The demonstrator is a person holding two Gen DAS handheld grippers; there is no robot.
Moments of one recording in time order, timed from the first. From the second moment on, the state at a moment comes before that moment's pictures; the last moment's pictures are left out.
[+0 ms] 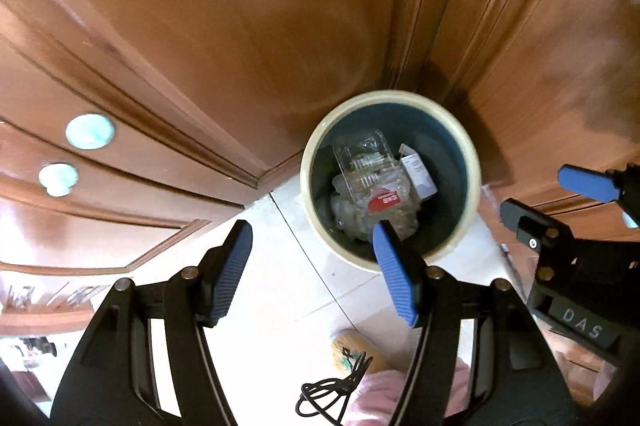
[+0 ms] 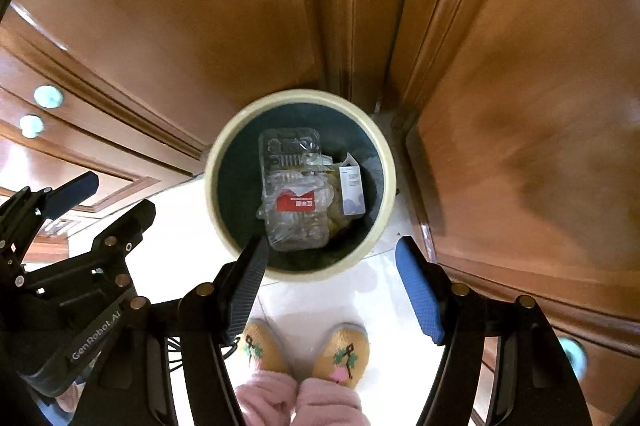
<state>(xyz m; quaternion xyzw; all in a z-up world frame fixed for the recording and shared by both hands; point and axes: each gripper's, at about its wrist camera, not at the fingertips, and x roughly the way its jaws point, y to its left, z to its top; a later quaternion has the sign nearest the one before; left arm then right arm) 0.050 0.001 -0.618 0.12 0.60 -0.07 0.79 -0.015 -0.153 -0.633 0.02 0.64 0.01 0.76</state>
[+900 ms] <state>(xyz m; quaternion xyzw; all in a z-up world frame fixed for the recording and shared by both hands) 0.039 0.018 -0.220 0.04 0.55 -0.04 0.83 -0.031 -0.159 -0.180 0.04 0.54 0.05 0.84</state>
